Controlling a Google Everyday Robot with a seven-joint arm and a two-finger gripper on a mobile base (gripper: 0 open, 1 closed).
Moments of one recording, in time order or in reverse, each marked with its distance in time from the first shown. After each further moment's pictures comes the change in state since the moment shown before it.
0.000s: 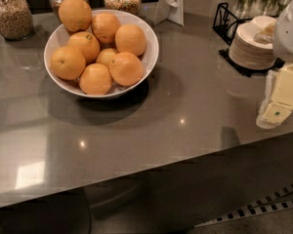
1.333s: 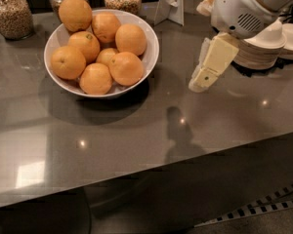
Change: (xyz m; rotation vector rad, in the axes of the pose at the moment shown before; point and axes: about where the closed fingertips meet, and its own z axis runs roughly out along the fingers) arm -0.121 -0.043 0.011 0.065 -0.307 -0.075
